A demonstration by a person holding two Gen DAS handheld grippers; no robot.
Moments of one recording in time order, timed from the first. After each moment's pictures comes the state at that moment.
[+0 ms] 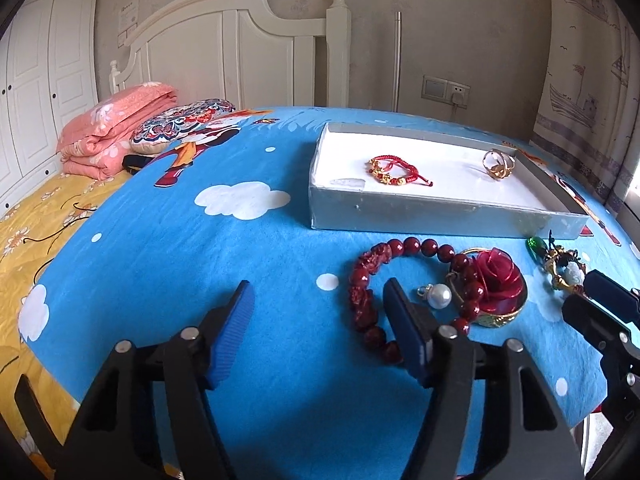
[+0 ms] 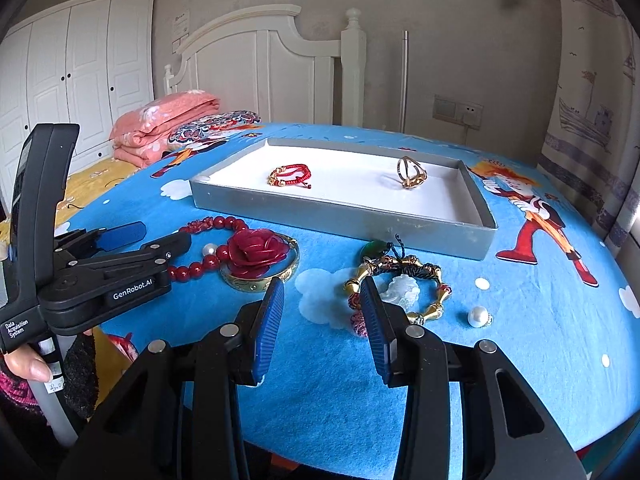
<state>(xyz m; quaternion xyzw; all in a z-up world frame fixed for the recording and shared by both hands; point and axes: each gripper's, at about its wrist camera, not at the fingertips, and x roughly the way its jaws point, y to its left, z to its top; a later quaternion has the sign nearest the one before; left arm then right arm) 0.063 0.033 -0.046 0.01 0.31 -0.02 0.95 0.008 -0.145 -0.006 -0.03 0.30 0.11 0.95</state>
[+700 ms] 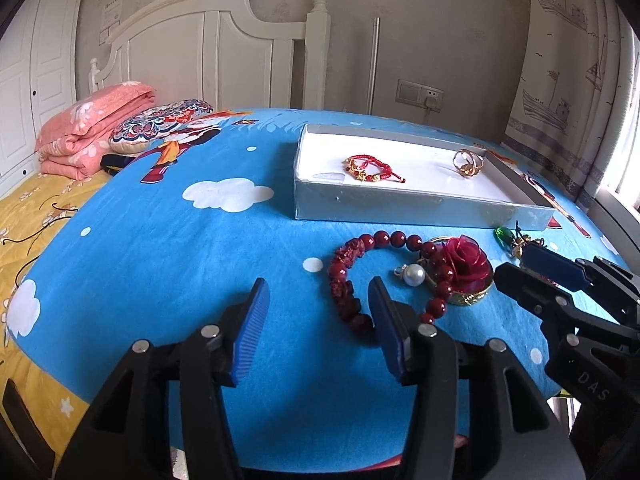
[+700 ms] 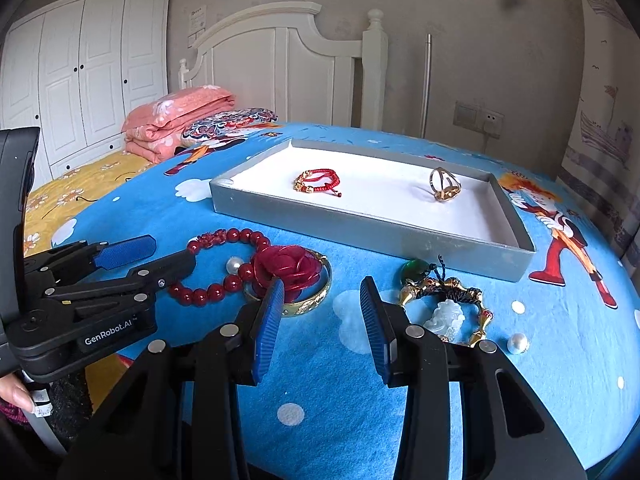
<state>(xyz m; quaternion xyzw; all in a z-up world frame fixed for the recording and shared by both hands) 0.043 0.046 -0.046 -0.02 0.31 -0.07 0.95 0.022 -0.119 -0.005 -0.05 0.29 0.13 0.95</state>
